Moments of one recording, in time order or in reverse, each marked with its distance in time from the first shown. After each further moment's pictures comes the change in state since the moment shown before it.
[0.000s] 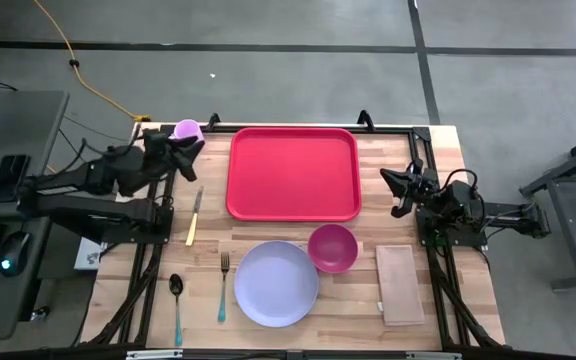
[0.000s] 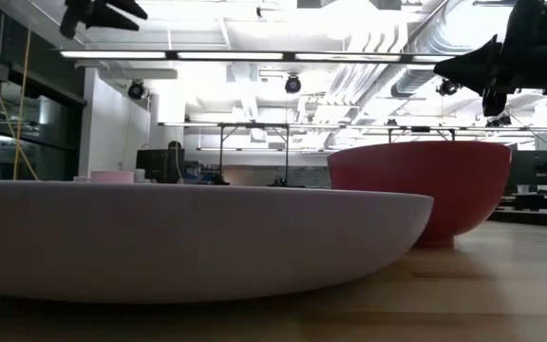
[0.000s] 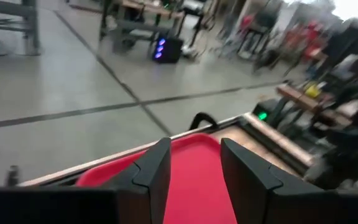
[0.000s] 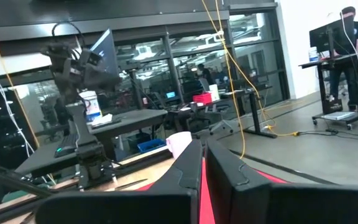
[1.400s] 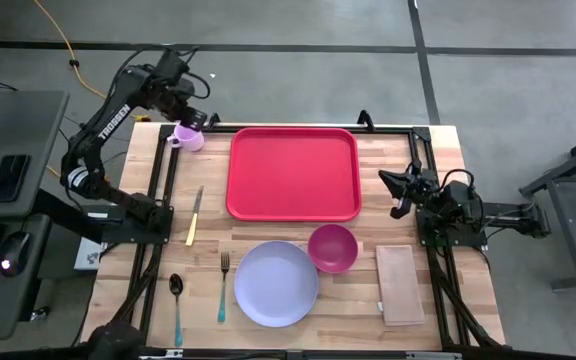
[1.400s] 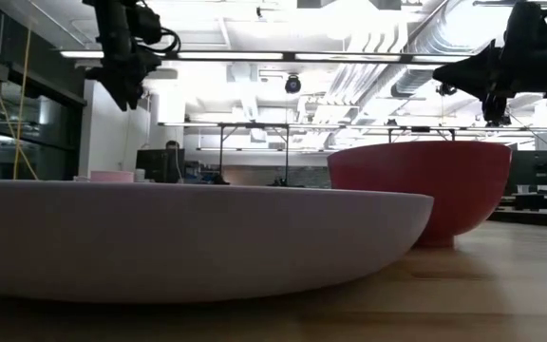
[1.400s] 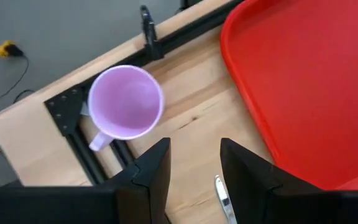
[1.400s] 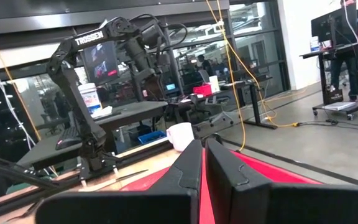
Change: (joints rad) left arm 1.014 0.819 0.650 -0.834 0.709 0.477; right arm 0.000 0.004 0.000 -0.039 0.002 0.027
